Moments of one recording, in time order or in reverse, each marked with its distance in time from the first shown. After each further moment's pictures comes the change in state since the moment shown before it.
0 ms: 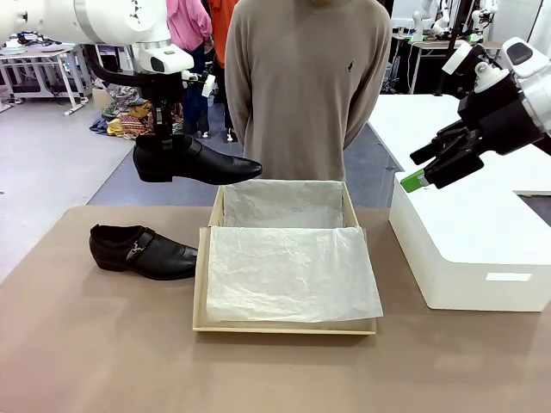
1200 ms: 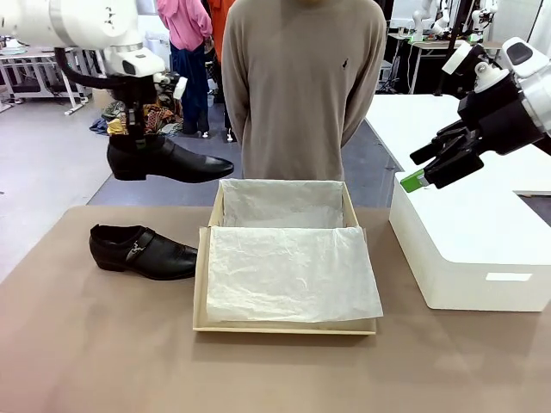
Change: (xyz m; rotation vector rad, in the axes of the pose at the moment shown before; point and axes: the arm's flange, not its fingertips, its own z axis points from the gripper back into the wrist) left arm -0.050 0.022 -0.002 0.024 0.027 0.041; right arm 0.000 0.000 0.000 0.000 0.000 0.000
